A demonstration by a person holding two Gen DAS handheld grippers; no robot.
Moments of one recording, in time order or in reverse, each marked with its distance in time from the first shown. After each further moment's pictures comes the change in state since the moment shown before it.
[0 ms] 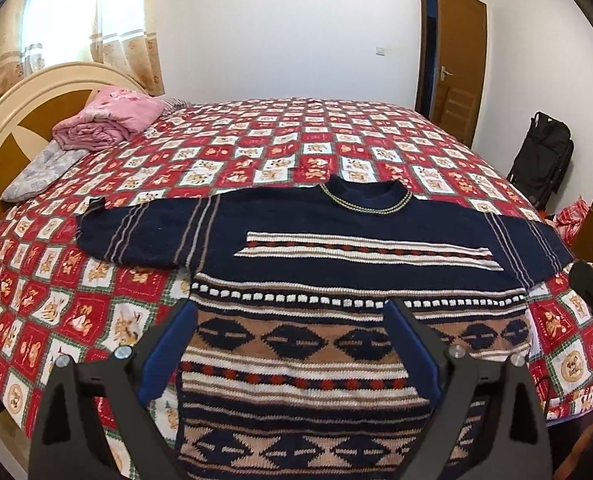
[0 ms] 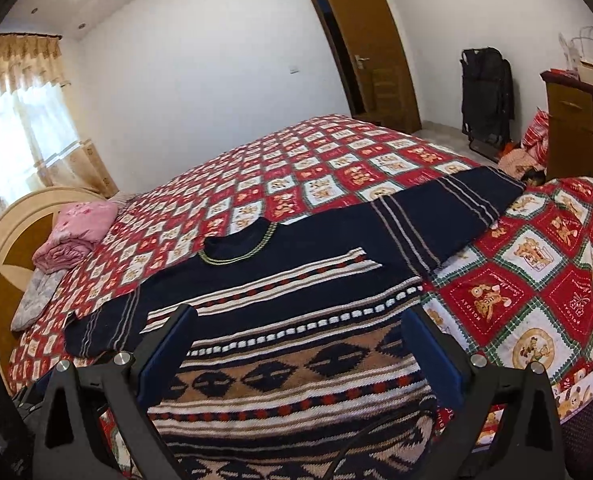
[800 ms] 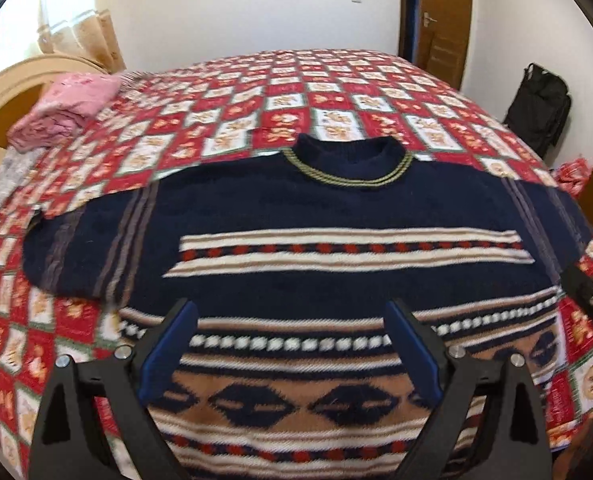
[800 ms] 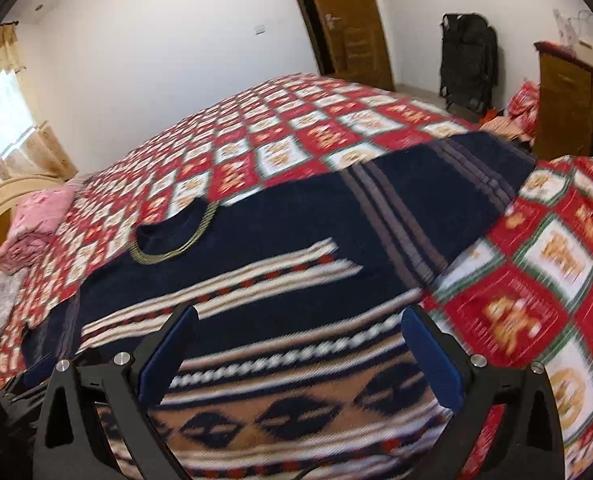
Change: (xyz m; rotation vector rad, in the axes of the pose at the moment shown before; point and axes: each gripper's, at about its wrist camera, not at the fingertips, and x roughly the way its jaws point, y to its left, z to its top) left arm 0.099 -0.043 0.031 0.084 0.188 -0.067; right arm 0.110 -0.034 0.028 0.025 0.129 -0.136
